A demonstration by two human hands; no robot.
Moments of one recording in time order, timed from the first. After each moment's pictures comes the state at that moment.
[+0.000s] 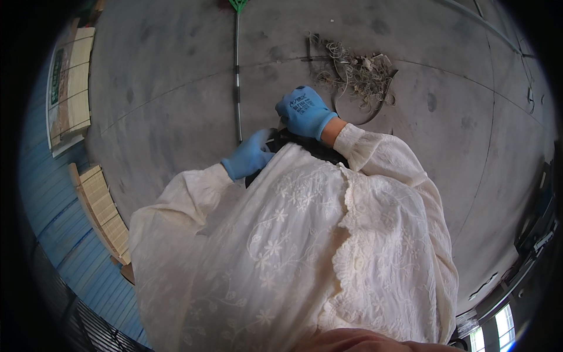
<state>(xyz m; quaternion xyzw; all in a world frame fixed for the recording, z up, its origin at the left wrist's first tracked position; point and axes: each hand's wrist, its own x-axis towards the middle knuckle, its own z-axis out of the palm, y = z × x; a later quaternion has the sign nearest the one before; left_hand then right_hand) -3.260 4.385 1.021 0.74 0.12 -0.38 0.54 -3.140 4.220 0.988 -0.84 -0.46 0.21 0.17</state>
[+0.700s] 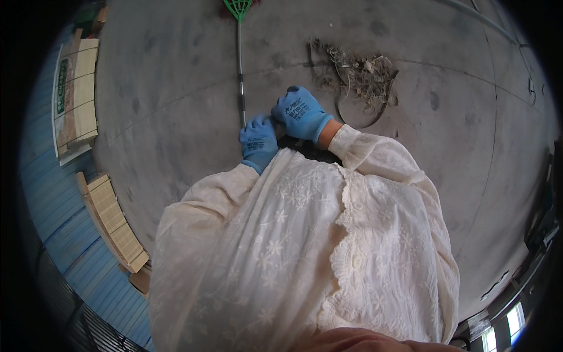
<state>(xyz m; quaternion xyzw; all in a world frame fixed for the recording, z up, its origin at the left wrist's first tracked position) -3.250 4.313 0.978 0.99 0.09 -0.05 0.08 -3.142 4.187 0.990 -0.85 -0.49 0.18 0.11</state>
